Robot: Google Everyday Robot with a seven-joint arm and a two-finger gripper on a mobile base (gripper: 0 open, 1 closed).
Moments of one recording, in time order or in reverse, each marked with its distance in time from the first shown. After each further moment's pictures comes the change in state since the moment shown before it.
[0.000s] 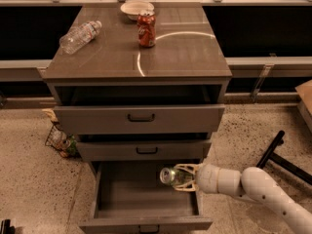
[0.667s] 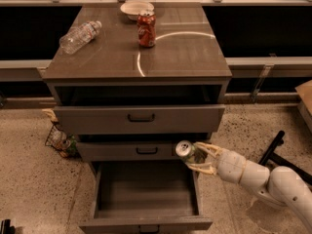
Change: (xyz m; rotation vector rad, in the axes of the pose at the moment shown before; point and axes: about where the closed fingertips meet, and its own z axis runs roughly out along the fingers) arm -0.054 -0.081 -0.083 0.268 -0.214 0.206
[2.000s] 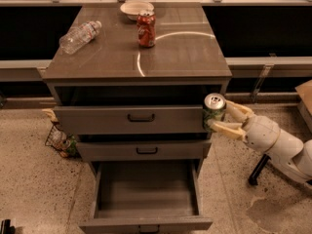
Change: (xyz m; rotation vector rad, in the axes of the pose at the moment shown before) arm -0.124 -0.117 -0.046 0.107 -0.305 0.170
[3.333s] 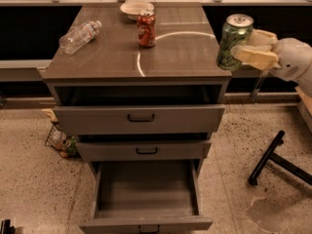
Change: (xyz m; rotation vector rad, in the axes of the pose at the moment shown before) arm -0.158 -0.101 0.057 -0.190 -0.074 0.184
